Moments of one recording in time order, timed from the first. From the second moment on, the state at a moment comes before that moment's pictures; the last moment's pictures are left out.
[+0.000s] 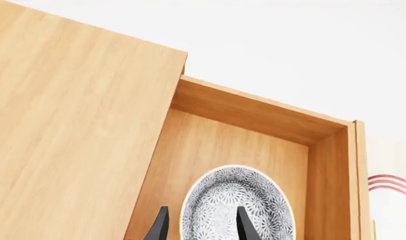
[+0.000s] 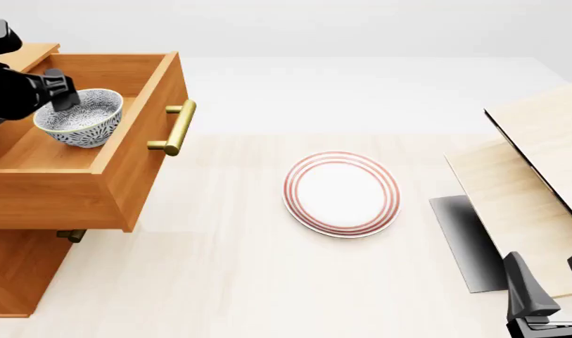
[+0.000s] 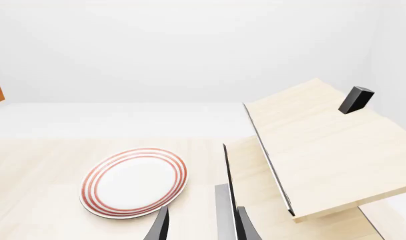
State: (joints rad) left arm 0.15 1.39 -1.30 0.63 -0.16; right arm 0.00 0.01 0.00 0.00 0.00
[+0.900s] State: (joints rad) left arm 0.15 1.29 -1.31 0.72 -0.12; right arm 0.00 0.01 0.00 0.00 0.00
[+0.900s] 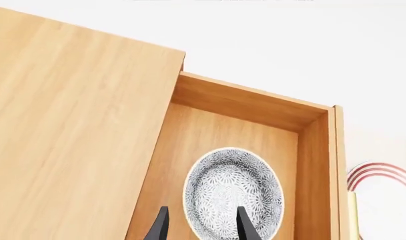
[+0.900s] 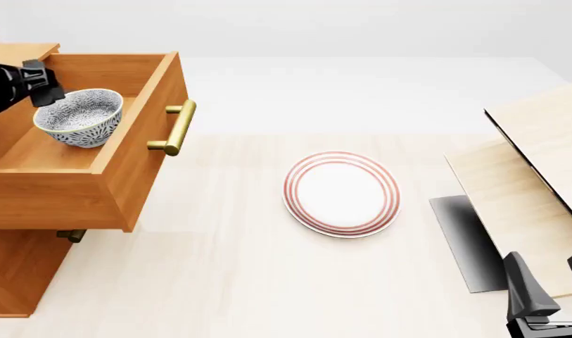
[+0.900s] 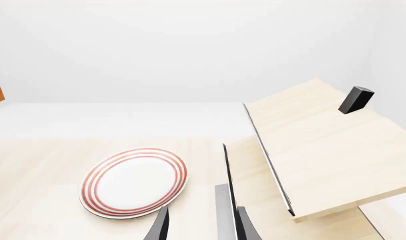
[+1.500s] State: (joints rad) left arm 0.14 1.23 -1.36 0.80 -0.09; right arm 0.00 0.01 0.00 0.00 0.00
